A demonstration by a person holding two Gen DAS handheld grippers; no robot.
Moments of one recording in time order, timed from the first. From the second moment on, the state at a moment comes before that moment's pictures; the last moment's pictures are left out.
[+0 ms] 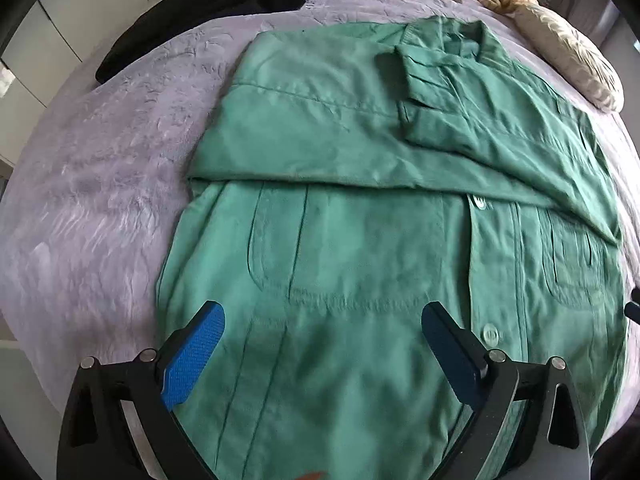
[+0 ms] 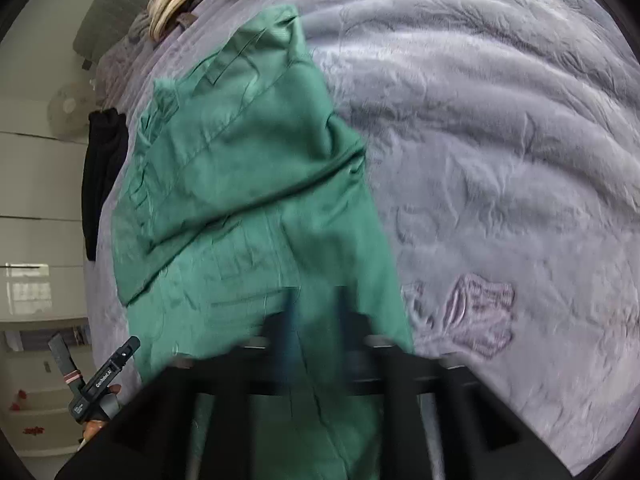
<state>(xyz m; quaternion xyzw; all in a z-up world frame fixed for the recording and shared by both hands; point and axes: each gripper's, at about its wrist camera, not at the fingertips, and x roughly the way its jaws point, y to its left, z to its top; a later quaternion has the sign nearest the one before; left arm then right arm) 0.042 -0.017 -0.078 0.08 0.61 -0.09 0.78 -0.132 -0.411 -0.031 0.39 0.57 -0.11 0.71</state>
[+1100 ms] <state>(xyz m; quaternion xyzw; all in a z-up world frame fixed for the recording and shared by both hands) -0.075 0.076 -0.066 0.10 0.65 -0.13 0.75 -0.232 -0.263 -0.016 0.43 0.60 -0.08 0.67</state>
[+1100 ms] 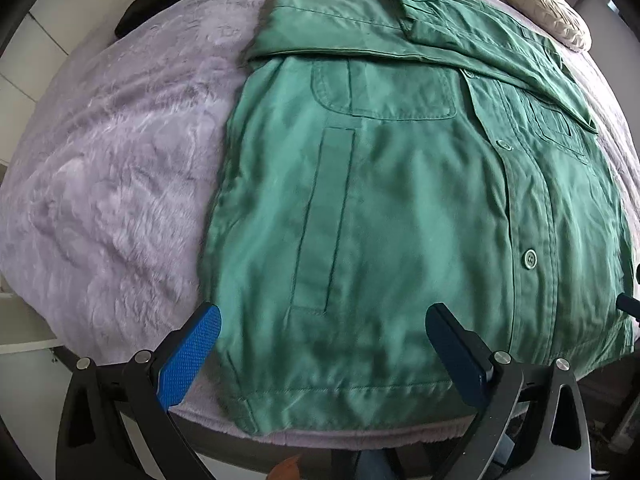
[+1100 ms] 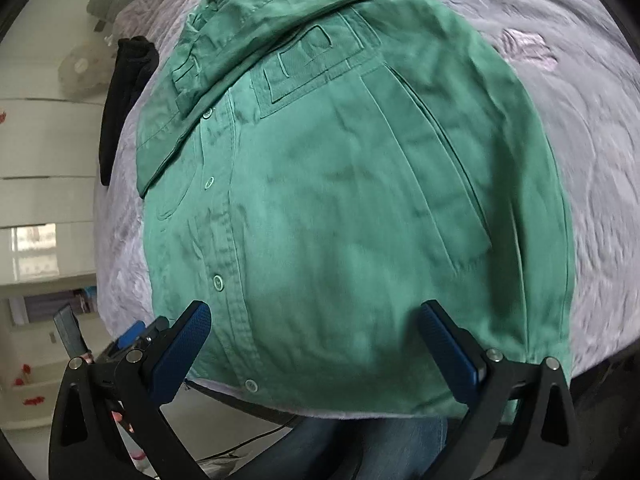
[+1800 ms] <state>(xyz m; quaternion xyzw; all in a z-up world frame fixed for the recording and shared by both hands) -0.077 0.151 -0.082 0.03 0.67 -0.13 0.73 -0.280 -0.282 -0.009 0.46 0.56 -0.14 0.67</state>
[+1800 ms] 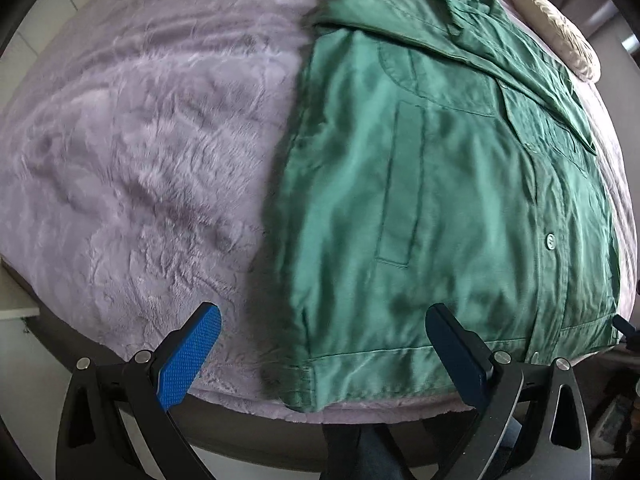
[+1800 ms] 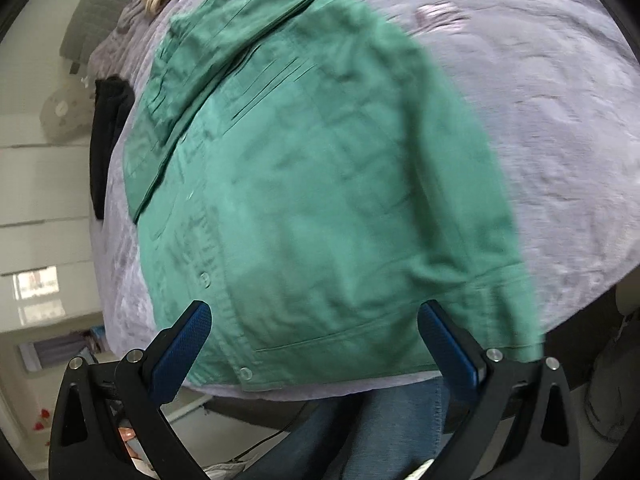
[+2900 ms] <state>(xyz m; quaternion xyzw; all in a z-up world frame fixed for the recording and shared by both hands) -0.099 0.116 -0.136 0.01 0.71 -0.22 0.67 -0.312 -0.300 -0.062 0.61 0.45 -0.12 0.64</state>
